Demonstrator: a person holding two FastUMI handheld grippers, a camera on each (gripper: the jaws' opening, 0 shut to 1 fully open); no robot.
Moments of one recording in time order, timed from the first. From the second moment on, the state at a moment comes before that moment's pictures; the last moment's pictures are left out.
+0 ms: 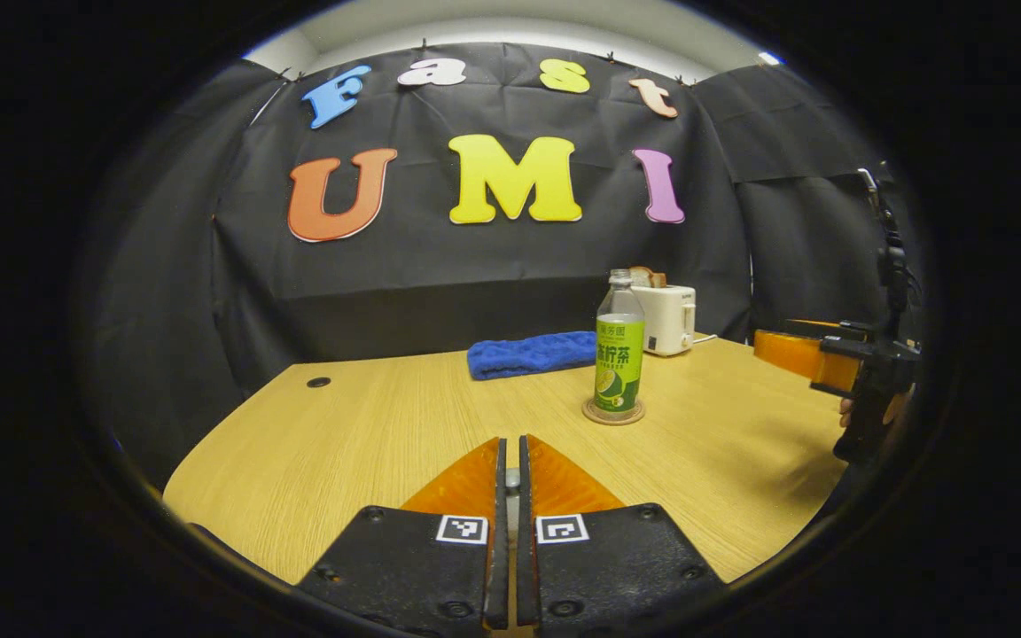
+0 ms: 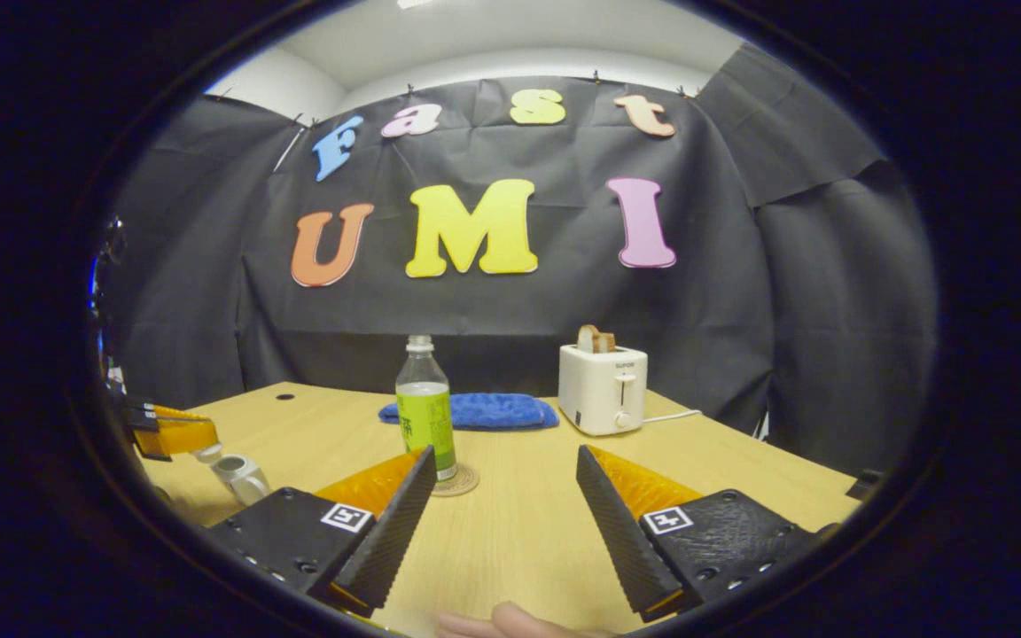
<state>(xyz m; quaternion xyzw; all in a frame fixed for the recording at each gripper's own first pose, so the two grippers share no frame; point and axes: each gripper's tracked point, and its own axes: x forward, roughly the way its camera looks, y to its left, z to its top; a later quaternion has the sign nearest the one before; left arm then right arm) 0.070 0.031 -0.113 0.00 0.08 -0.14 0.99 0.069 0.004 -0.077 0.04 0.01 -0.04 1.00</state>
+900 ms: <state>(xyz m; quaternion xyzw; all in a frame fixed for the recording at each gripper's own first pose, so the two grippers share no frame) 0.098 0.027 -0.128 0.00 0.08 -0.08 0.99 0.066 -0.002 -0.083 0.05 0.00 -0.02 1.00</state>
